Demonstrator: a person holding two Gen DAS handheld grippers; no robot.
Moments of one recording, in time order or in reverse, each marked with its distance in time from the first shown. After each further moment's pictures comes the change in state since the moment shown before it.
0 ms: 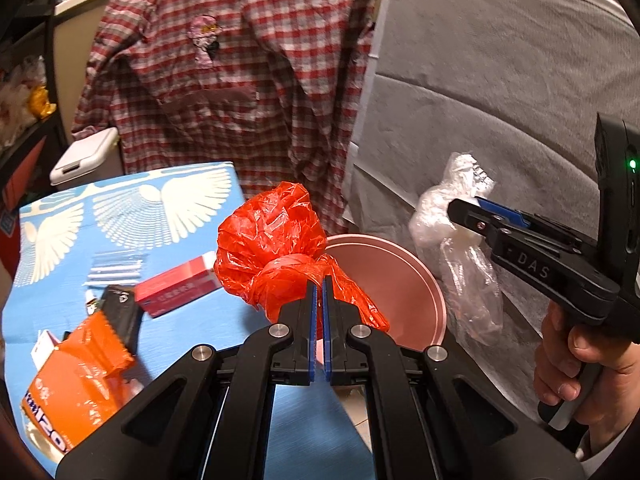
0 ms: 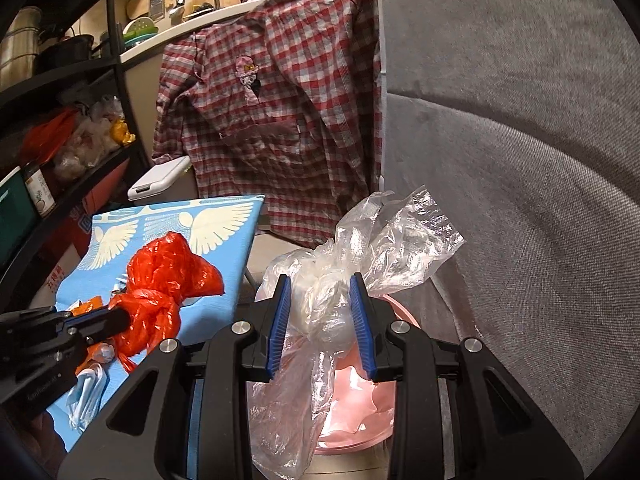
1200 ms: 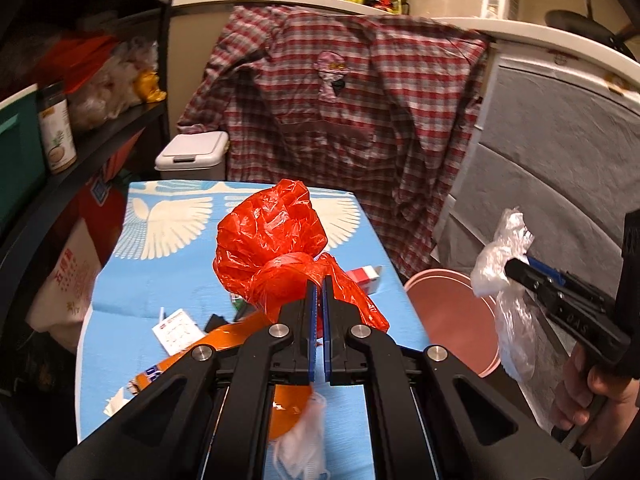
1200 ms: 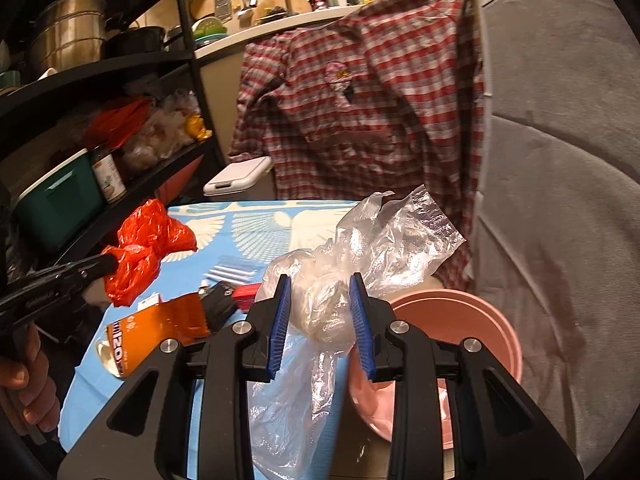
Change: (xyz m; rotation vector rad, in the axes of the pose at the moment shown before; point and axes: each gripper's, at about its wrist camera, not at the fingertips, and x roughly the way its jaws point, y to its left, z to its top) left arm -0.102 0.121 -0.019 -0.168 -0.125 0.204; right arm -0.021 0.095 -0.002 -0.067 -0.040 0.196
